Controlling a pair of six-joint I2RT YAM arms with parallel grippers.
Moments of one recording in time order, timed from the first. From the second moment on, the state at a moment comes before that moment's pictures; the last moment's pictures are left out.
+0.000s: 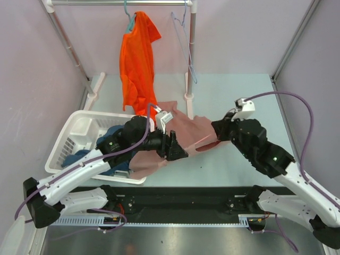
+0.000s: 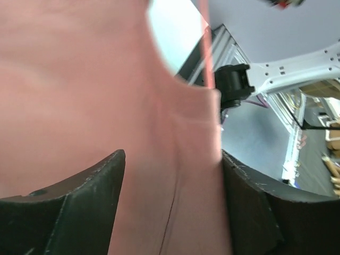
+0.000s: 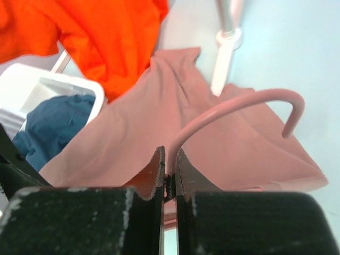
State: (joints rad) left arm -0.89 1.05 0.97 -0.33 0.41 -0.54; right arm 0.81 0.83 0.98 -0.42 0.37 0.49
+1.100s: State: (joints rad) left arm -0.90 0.59 0.88 -0.47 -0.22 -0.63; right arm 0.61 0.53 1.09 -0.75 0.59 0.81
